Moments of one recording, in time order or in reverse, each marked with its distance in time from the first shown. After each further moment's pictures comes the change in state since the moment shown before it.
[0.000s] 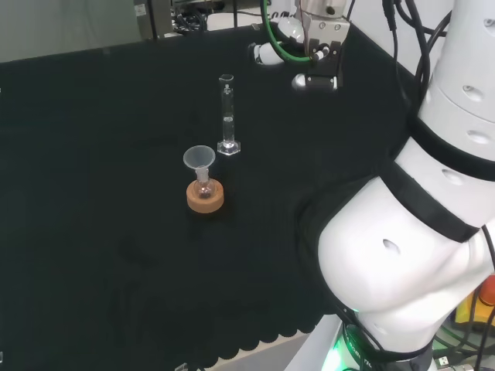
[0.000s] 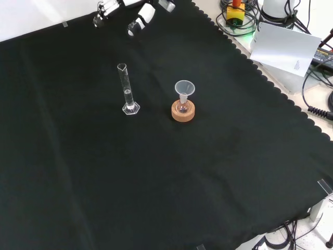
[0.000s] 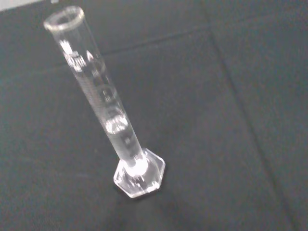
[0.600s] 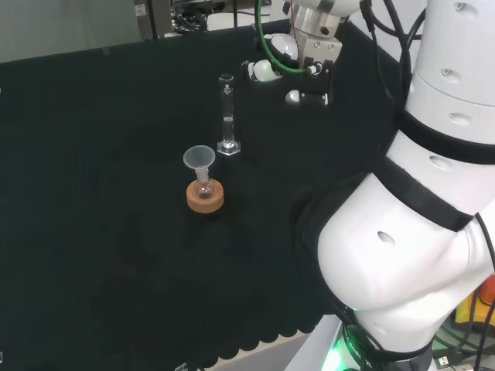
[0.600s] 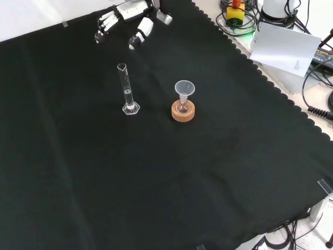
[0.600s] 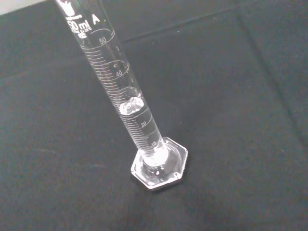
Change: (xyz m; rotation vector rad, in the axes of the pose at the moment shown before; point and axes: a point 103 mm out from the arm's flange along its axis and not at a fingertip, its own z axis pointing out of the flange) arm -0.003 0.017 0.045 0.005 0.070 -0.054
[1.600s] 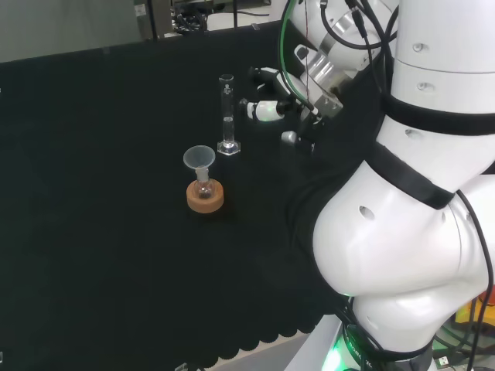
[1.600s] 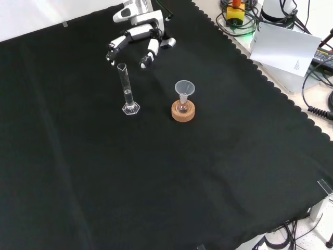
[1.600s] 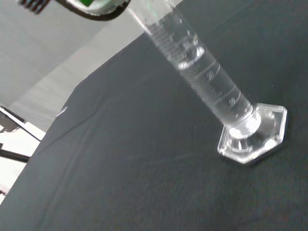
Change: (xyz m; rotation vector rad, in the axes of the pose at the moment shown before) arm -0.009 0.002 0.086 -0.113 0.410 -0.144
